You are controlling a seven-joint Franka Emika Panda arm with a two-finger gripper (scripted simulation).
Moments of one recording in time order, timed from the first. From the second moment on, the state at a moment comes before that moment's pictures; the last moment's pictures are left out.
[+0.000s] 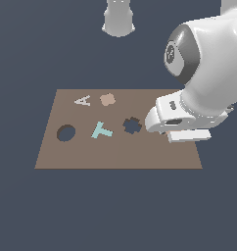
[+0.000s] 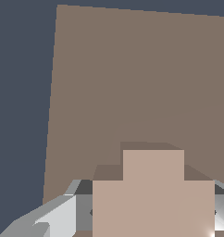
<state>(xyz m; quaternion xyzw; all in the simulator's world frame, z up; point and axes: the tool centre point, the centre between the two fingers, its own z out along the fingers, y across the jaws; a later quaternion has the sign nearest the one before) 0.033 0.178 0.031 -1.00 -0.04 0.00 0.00</state>
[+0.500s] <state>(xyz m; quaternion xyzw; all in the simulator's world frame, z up) 0.033 0.177 0.031 -1.00 -0.03 0.00 0.00</state>
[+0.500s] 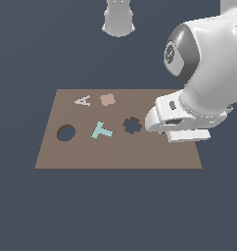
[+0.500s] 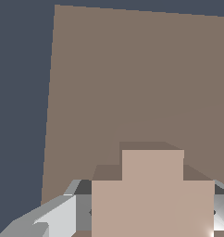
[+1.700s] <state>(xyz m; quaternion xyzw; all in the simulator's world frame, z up) 0.011 0.050 0.040 -0.98 0.21 0.00 0.00</state>
